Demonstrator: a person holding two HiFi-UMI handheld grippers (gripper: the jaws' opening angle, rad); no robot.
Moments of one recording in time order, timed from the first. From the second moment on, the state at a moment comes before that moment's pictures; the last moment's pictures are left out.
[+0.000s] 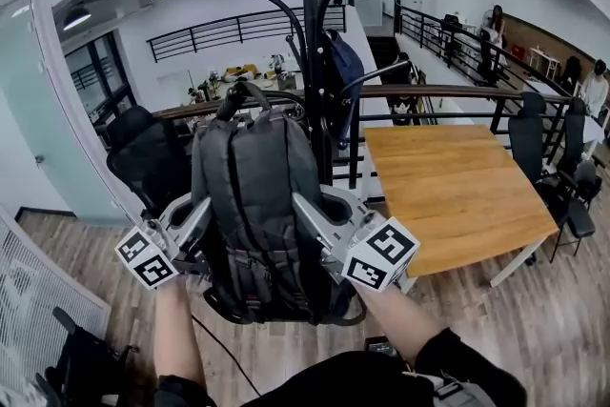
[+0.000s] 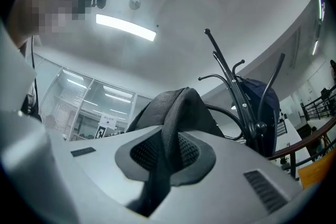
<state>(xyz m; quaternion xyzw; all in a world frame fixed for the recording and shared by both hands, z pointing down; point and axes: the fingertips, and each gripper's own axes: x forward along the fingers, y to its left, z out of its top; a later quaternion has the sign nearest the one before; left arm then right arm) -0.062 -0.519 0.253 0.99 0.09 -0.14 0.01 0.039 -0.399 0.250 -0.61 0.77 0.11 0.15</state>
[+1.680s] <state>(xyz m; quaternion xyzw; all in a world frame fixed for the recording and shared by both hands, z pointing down) -0.119 -0.404 0.273 0.99 -0.12 -0.11 -0.01 0.028 -0.356 0.285 -0.49 0.86 0.09 0.15</state>
